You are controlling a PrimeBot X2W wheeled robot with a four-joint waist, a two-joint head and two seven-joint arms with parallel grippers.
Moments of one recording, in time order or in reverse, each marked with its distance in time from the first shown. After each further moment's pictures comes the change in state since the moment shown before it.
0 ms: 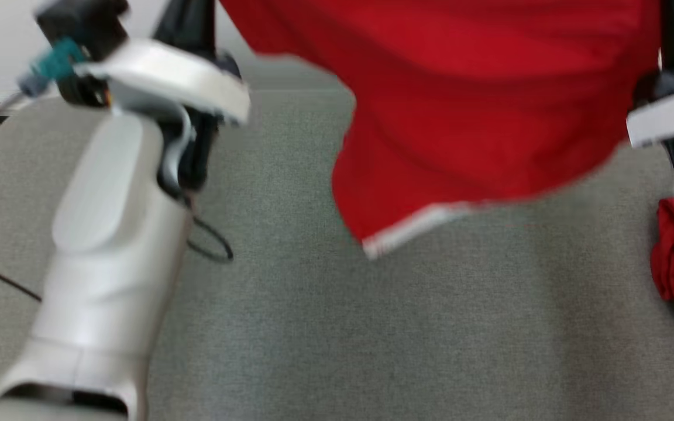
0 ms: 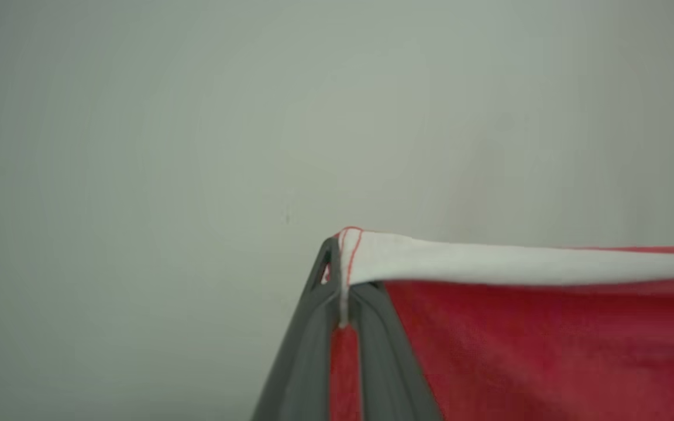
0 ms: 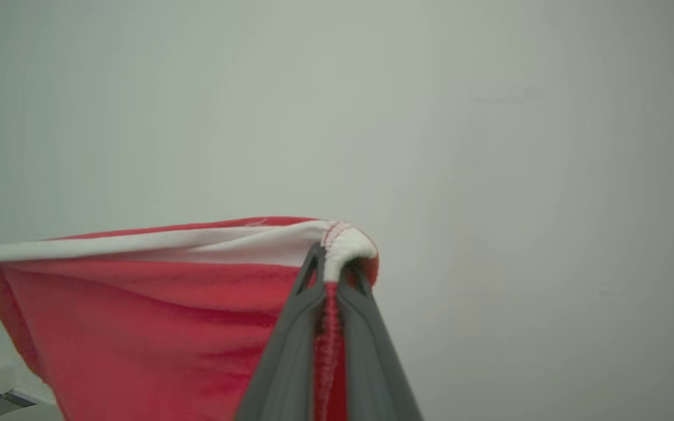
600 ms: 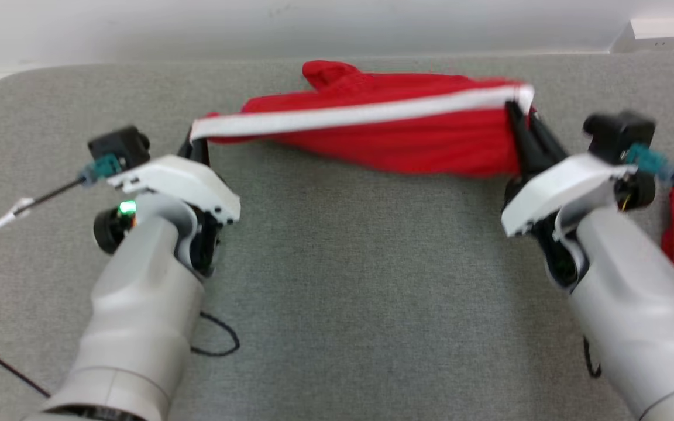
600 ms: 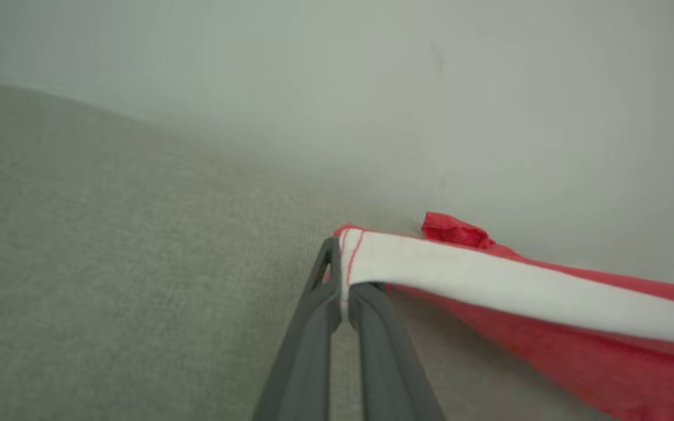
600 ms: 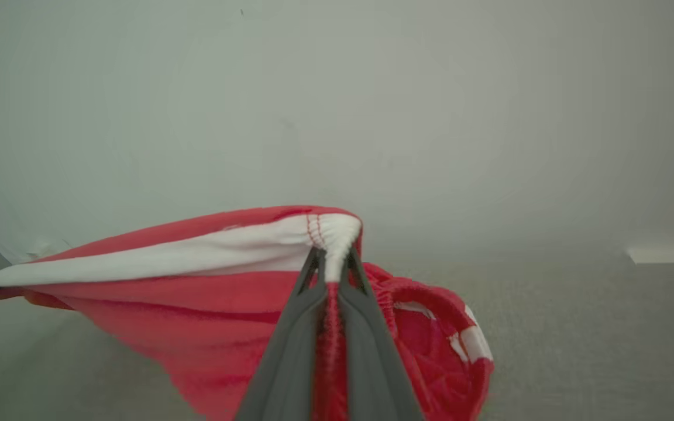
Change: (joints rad) left arm -0.010 -0.069 0.068 0.645 -0.091 -0.019 -0.063; right arm -0.092 0.142 0.305 0.683 0.162 0.000 -0.220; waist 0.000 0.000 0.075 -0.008
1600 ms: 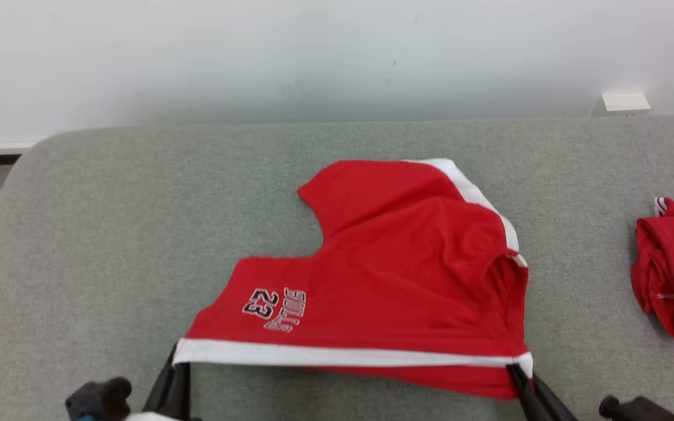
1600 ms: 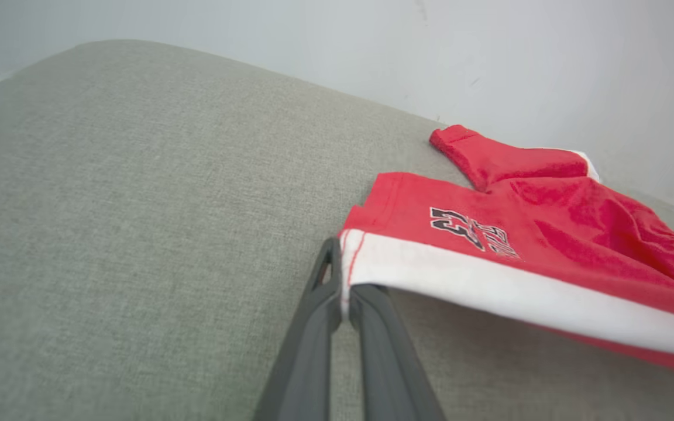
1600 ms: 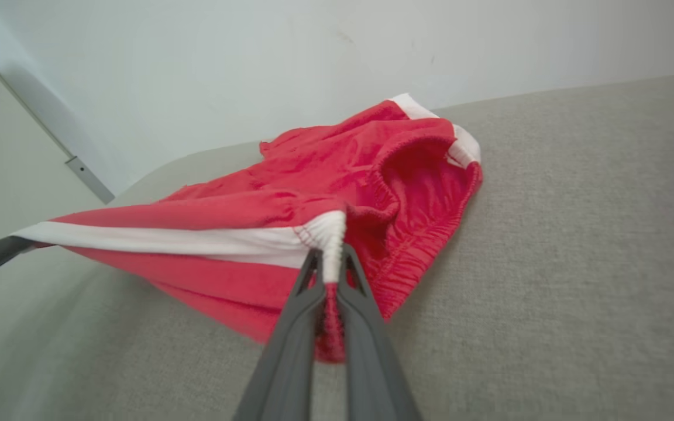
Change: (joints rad) left arm 1.065 0.064 0.100 -1.116 0.174 0.120 0.194; right arm 0.970 -0.155 -0.069 -0.817 -0.052 0.000 0.066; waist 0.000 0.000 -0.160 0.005
